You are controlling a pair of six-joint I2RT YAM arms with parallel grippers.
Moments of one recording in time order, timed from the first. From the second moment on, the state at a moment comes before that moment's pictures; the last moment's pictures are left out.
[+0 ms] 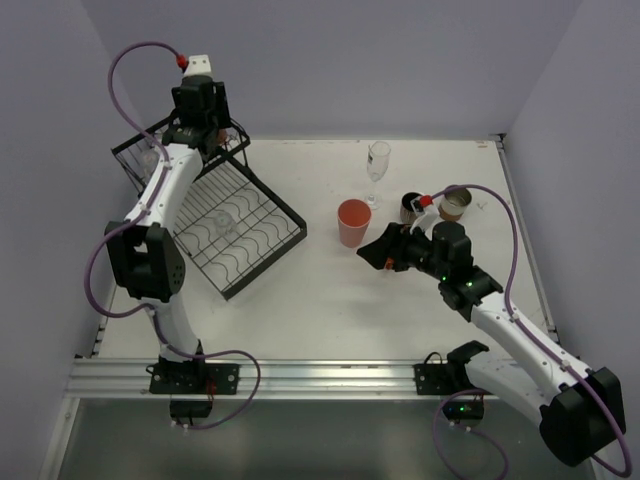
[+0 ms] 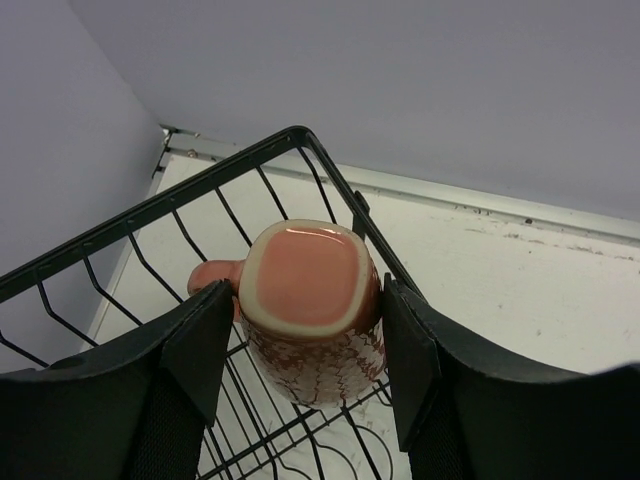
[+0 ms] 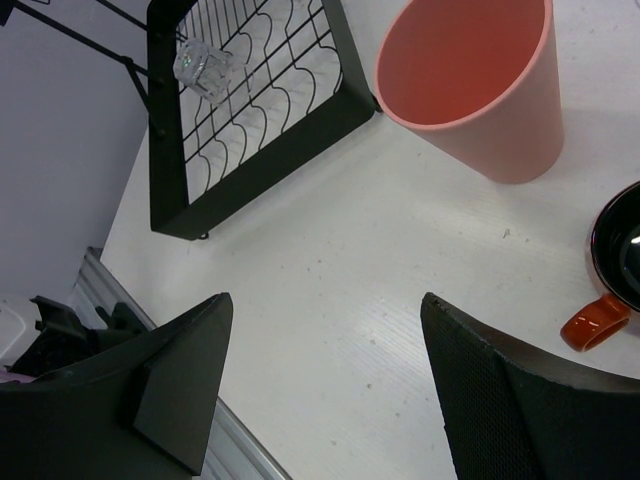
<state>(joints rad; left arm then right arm) -0.12 1.89 1.83 -0.31 -0.37 -0.10 0.45 0.91 0.58 -0.03 -0.33 0.60</state>
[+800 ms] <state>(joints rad) -0.12 1.59 1.42 -0.13 -0.40 -0.11 0.47 0.92 0.58 -0.02 -0.33 0.60</state>
